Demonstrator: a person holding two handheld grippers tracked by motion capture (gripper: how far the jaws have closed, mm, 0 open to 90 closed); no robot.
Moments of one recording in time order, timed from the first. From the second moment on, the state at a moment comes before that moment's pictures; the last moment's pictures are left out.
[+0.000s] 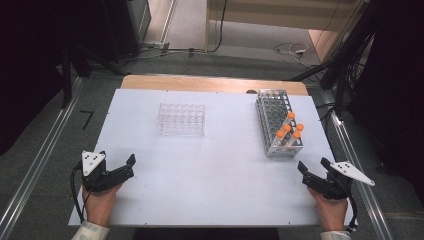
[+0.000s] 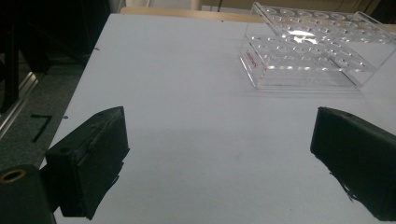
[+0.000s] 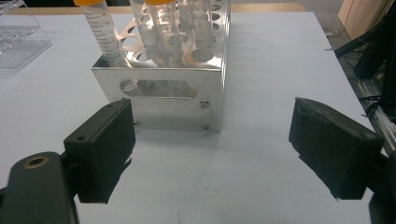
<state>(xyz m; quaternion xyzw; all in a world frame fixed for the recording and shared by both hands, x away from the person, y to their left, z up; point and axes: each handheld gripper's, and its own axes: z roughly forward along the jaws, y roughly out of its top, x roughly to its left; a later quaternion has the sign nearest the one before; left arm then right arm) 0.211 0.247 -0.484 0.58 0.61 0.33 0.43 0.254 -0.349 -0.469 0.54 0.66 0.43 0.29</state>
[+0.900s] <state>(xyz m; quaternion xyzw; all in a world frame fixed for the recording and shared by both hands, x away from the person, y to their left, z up) 0.211 0.245 -0.484 0.59 0.60 0.33 0.43 0.259 -0.337 -0.469 0.52 0.68 0.42 0.29</state>
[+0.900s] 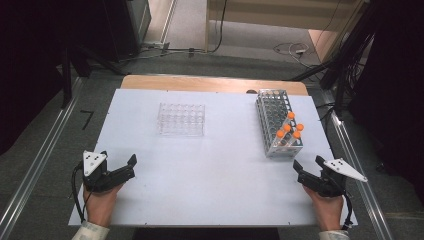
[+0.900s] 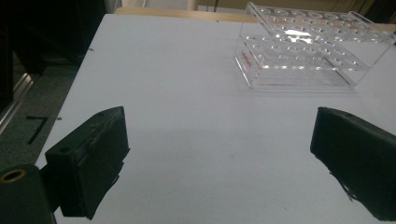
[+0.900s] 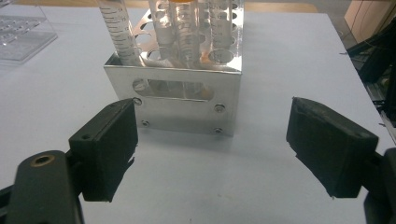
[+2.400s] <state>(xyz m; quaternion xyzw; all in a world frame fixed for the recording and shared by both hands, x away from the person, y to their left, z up) 0.212 0.246 -0.485 0.58 0.60 0.32 0.43 0.284 -0.295 -0.460 0.48 0.71 0.44 0.28</state>
